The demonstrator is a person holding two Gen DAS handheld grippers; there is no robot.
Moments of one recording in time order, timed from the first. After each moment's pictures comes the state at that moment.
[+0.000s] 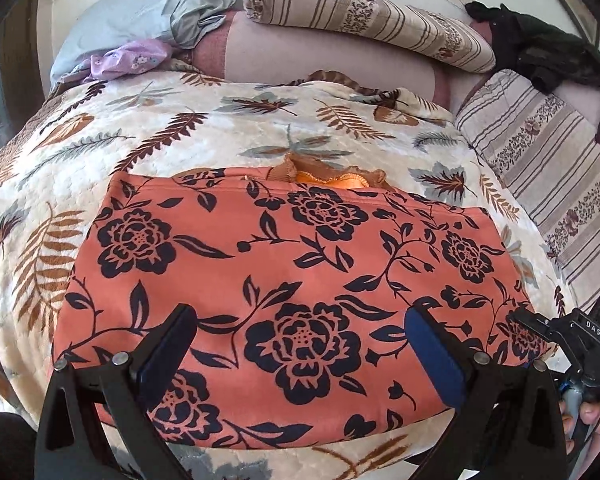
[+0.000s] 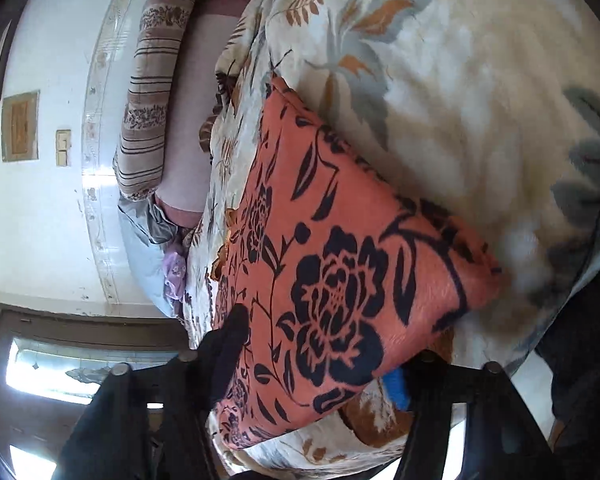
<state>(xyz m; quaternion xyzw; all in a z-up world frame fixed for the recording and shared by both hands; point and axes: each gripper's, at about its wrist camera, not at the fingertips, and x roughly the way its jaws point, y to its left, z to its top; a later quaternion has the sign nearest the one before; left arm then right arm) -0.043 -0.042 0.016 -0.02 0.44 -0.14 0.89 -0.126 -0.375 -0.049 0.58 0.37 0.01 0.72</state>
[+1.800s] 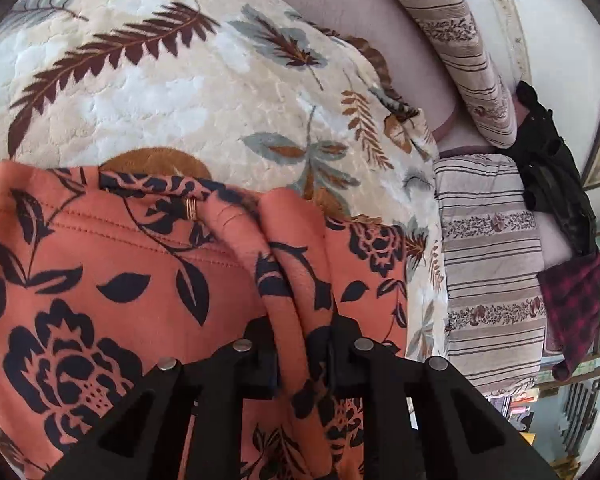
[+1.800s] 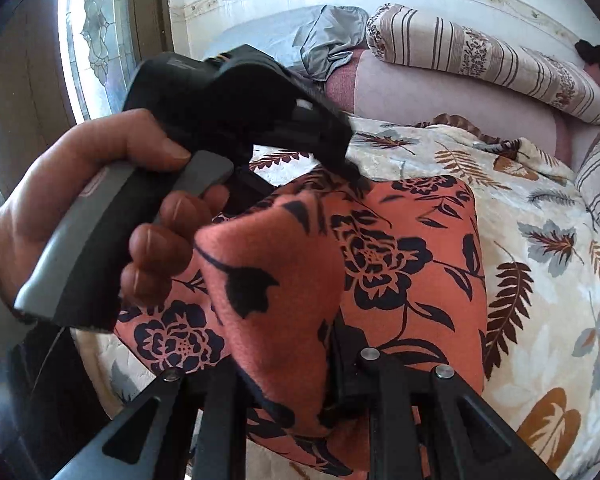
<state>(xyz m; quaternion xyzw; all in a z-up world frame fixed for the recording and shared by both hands) 0.123 0.036 -0.026 -0.29 0.57 -0.26 0.73 -0.059 -0.081 0.045 -0.04 0.37 0.14 0.92</state>
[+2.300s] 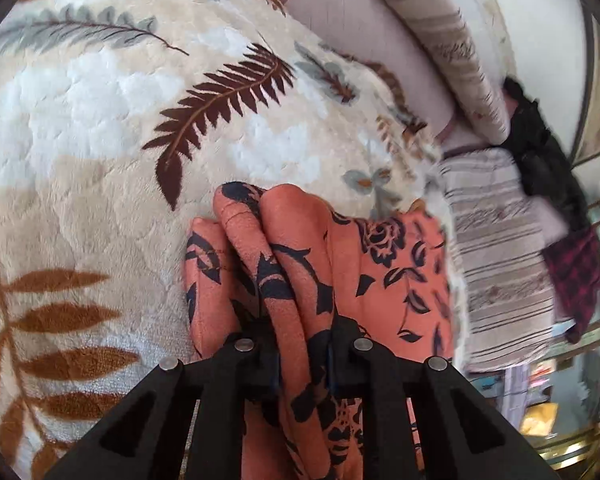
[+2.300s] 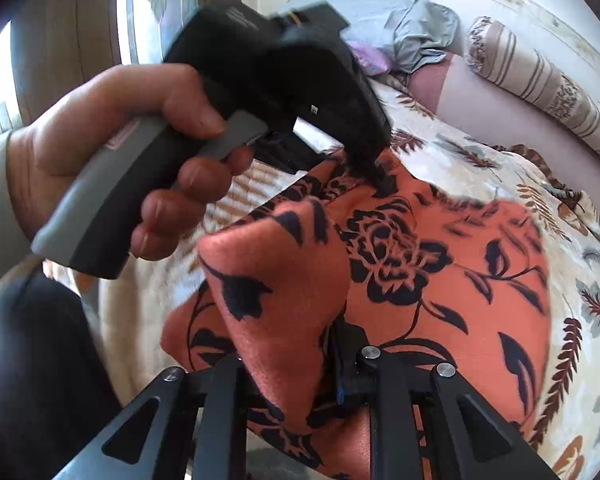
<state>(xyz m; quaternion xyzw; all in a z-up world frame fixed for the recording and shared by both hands) 0.132 0.151 -0.059 -0.28 0.54 -0.29 0.74 -0.042 0.039 0.021 -0.13 0.39 0.20 0.89</state>
